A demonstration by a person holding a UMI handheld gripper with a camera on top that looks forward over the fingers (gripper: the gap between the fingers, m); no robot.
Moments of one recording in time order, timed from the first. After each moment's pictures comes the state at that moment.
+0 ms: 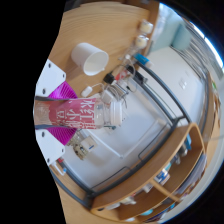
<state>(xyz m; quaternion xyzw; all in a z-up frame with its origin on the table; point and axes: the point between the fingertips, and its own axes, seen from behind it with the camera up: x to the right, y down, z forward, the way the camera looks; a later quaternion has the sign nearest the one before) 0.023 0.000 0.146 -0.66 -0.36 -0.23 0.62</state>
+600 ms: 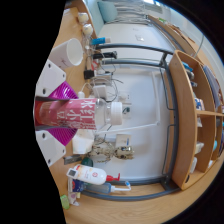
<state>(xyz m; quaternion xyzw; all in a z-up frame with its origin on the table) 0.043 0.039 0.091 -0.74 -0.08 0.05 0.66</state>
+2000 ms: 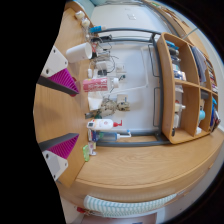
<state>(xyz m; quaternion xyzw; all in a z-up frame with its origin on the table) 0.140 -0.153 0.101 -0.74 0.09 -0.06 0.66</state>
